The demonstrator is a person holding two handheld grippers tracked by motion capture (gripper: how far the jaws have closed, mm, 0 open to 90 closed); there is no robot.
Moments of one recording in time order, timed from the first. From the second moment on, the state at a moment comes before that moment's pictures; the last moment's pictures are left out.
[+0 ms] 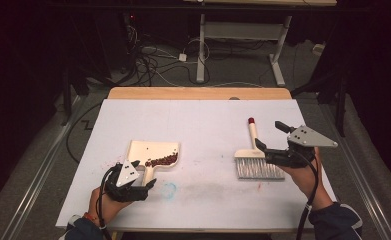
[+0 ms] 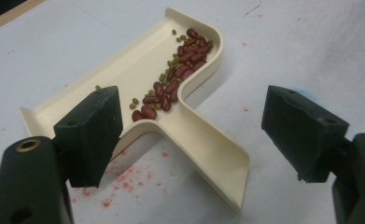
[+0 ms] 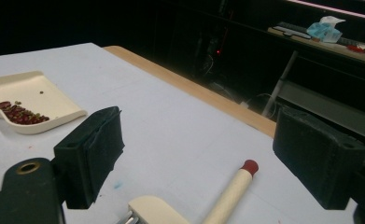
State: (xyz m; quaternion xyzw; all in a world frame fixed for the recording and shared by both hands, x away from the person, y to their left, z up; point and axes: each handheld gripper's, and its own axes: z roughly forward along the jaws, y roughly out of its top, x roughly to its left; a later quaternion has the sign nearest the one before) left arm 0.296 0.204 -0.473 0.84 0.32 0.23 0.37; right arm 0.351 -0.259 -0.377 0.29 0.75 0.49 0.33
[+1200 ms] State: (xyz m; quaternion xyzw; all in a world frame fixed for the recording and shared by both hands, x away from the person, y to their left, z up) left arm 0.295 0.199 -0.473 0.84 0.31 0.25 0.36; right arm 0.307 -0.282 -0.418 0.25 0.75 0.48 0.37
